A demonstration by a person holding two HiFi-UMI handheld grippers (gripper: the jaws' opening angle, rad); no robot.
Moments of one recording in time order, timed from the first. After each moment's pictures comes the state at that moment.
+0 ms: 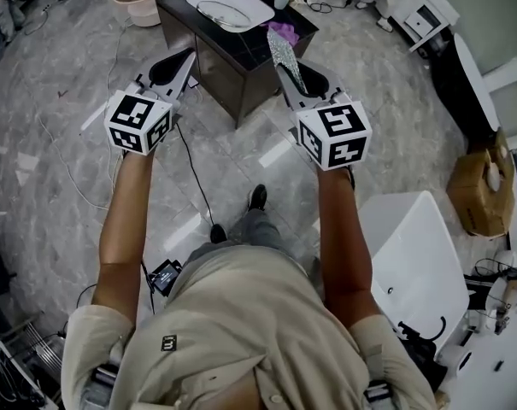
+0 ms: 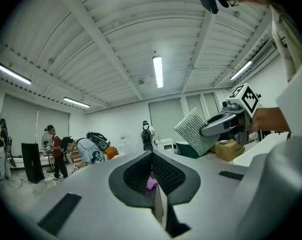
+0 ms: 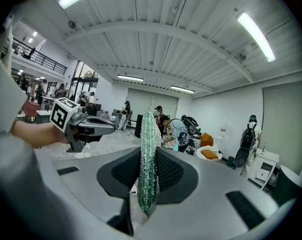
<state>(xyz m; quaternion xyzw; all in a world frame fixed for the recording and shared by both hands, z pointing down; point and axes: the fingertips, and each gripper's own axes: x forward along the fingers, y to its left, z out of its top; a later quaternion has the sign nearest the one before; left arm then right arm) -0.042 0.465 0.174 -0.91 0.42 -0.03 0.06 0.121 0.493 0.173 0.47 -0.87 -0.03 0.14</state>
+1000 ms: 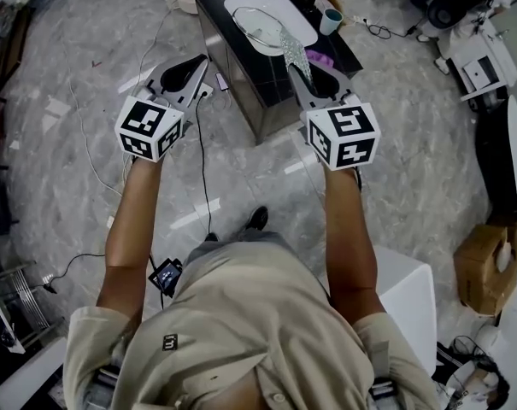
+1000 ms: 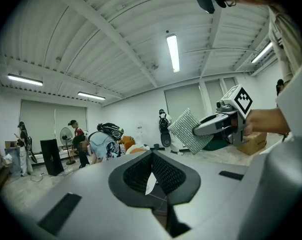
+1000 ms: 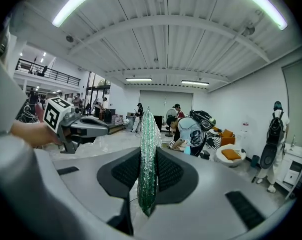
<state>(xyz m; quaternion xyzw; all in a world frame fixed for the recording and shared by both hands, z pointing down) -0.016 0.301 0.197 -0.85 0.51 -0.09 0.03 0.145 0.273 0.203 0.37 -0.92 0.01 0.13</state>
